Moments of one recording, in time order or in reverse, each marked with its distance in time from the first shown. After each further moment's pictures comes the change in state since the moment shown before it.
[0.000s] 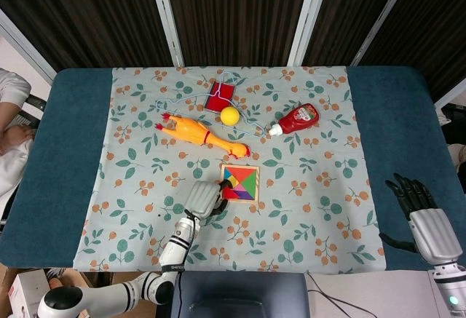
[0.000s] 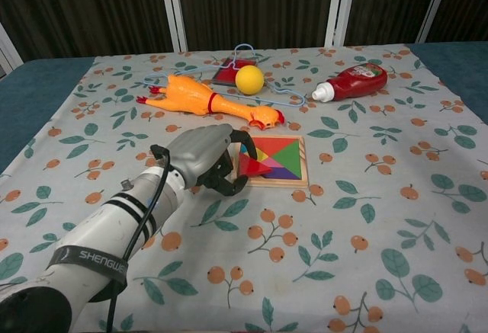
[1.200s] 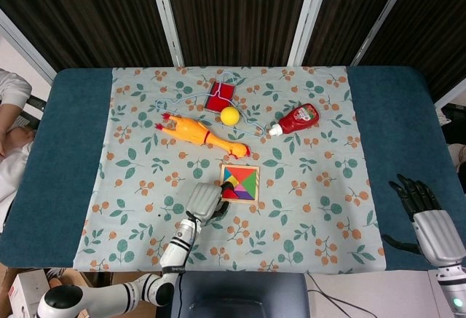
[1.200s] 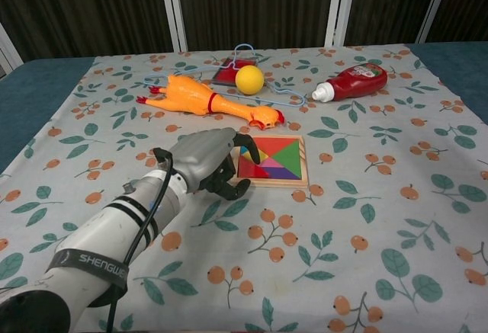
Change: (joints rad) left arm -0.006 0.005 0.020 -0.026 -0.027 0.007 0.020; right arm -0.010 0.006 -0.006 0.014 -0.009 0.017 0.026
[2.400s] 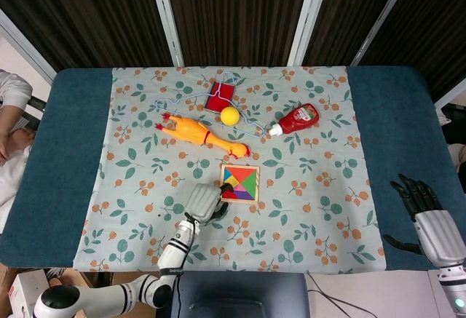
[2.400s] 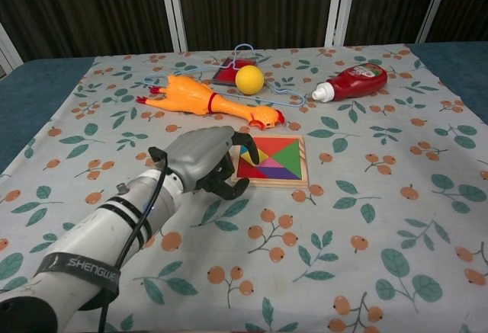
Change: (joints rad) left arm 0.013 0.030 0.026 -0.040 0.032 0.025 -0.010; right arm -0.002 0.003 0.002 0.004 0.002 0.003 0.008
